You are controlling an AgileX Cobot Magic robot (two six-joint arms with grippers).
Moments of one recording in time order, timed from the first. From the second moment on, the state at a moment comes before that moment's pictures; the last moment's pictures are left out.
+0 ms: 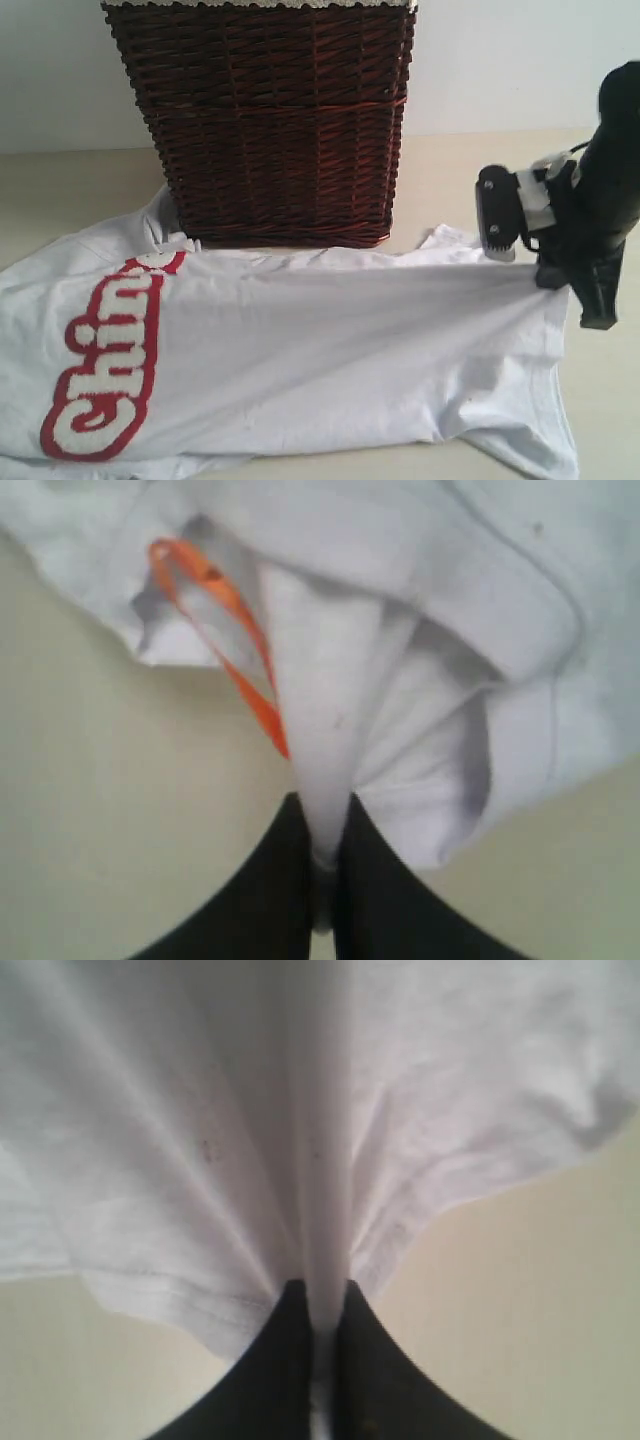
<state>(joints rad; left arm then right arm) -0.02 1.61 -0.87 0.52 0.83 0.94 0.24 1.69 -1.02 -0.12 0.77 -1.09</state>
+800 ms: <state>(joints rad) -0.02 0.56 -1.22 0.29 1.18 0.58 0.24 0.63 -1.02 -0.08 1.03 -0.82</state>
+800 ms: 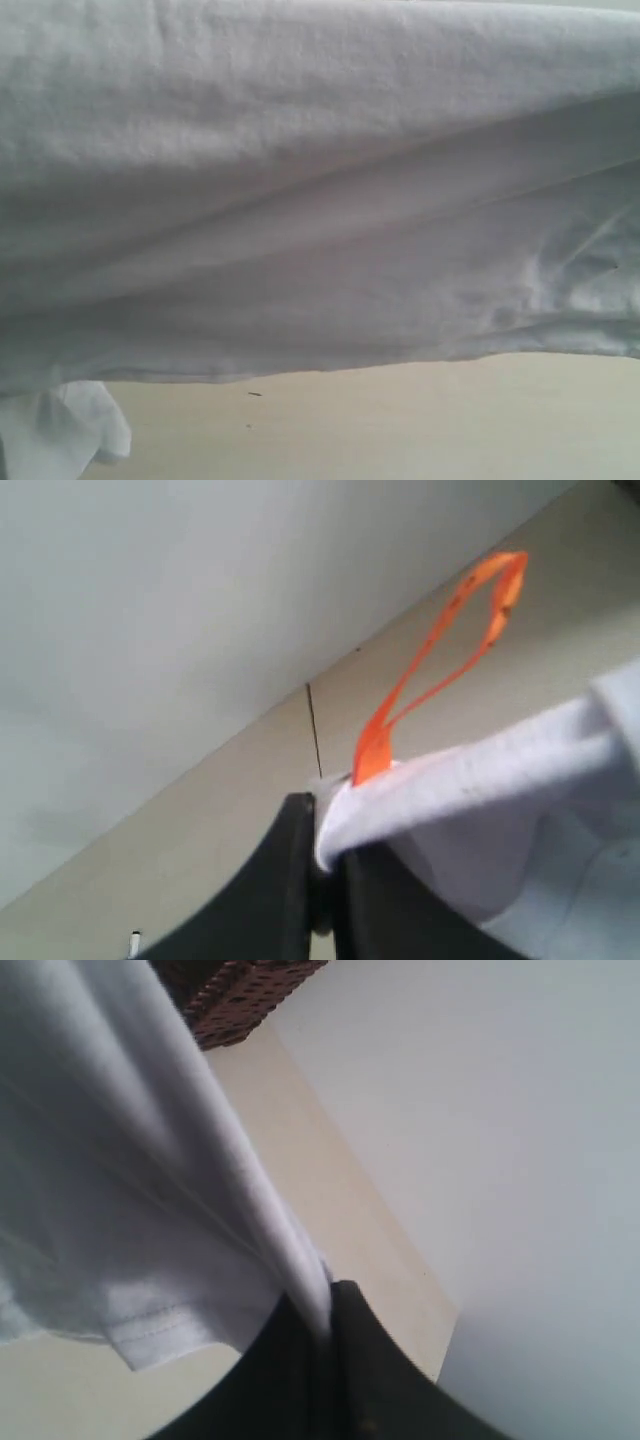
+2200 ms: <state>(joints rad) 0.11 1.49 -0.75 0.68 0.17 -0.15 0.28 1.87 -1.07 -1.26 0.63 0.75</state>
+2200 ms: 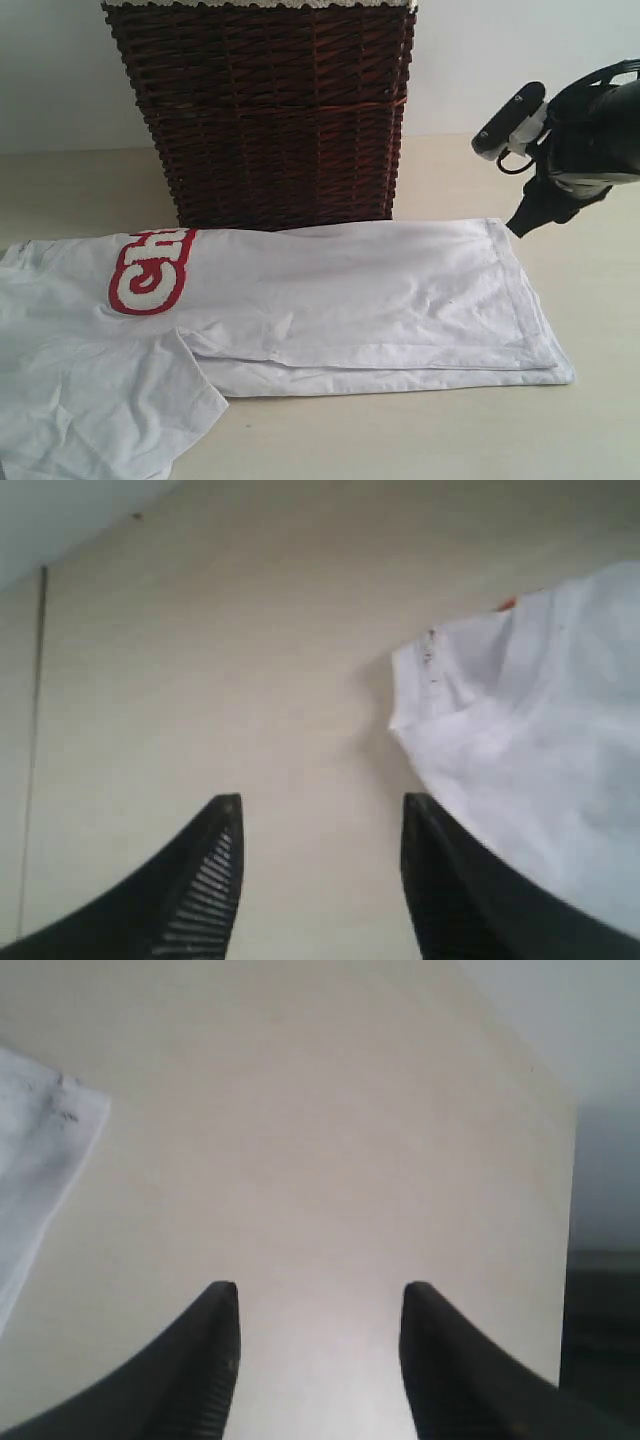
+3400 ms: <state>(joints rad) -0.73 1.06 -0.52 -0.06 0.97 0.35 0.28 1.53 -0.94 -0.50 0.71 0.38</state>
